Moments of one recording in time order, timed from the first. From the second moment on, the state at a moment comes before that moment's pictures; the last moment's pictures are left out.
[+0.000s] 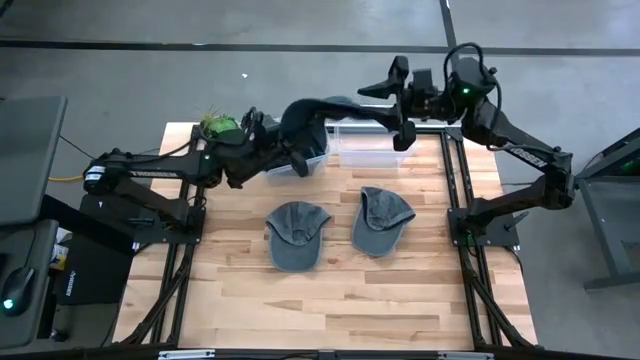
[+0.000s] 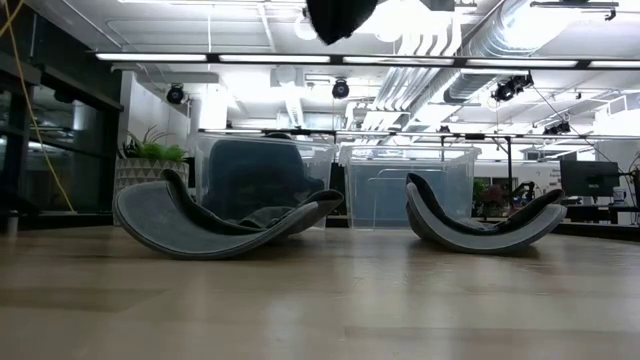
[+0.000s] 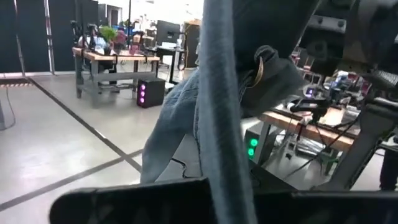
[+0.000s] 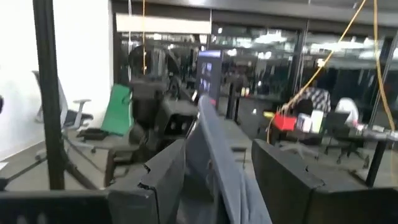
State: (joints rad) left arm 0.01 1.28 1.28 0.11 -0.65 -0.13; right arm -0.45 1.28 1.52 -0.05 -0.49 -0.01
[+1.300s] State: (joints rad) left arm 0.31 1.16 1.28 -0.58 -0.27 -0.18; right arm -0.34 1.66 1.95 -0.77 -0.15 -0.20
